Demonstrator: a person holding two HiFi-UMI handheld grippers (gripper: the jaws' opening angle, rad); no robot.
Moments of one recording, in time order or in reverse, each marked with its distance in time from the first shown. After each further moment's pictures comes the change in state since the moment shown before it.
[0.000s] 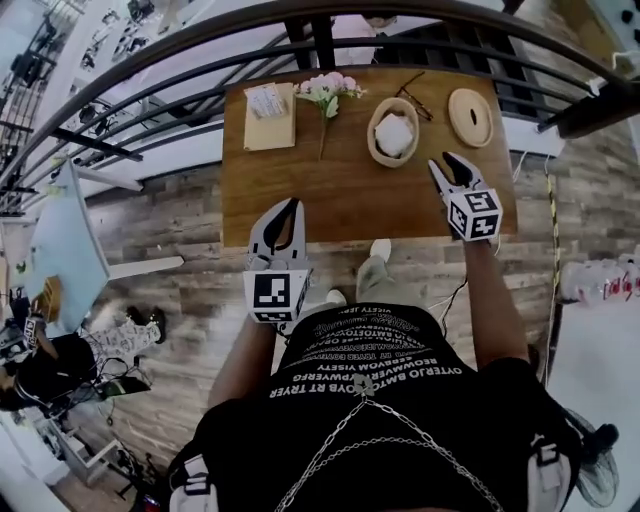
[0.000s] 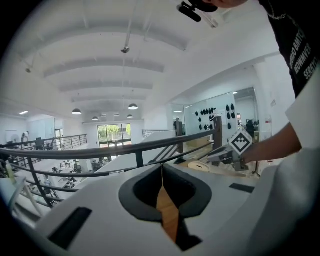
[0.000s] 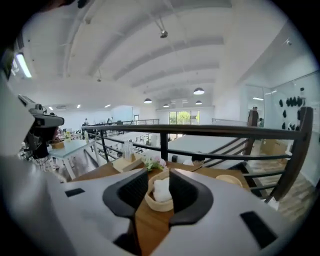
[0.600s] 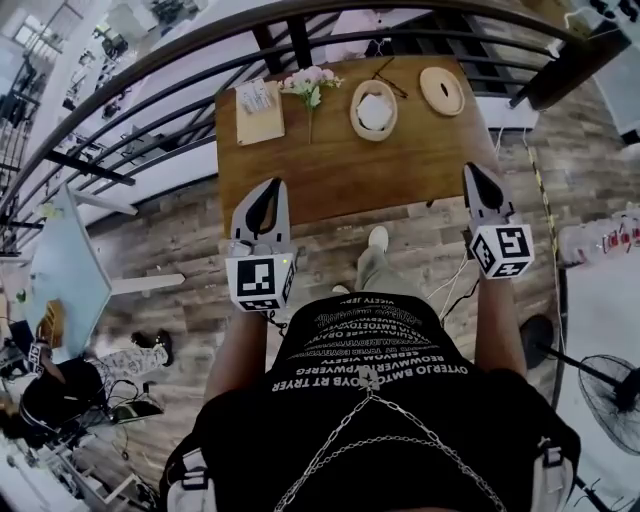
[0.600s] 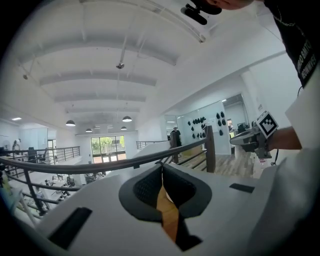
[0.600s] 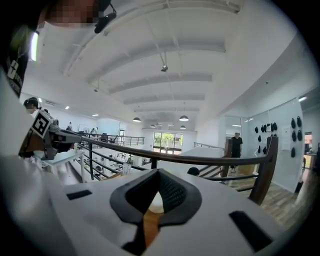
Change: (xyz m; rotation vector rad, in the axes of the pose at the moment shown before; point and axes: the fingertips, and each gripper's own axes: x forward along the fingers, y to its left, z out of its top) left arm -0.082 0.005 0.036 0.058 -0.140 -0.070; right arm -0.210 0.076 0.055 -0.054 -0.251 -0.237
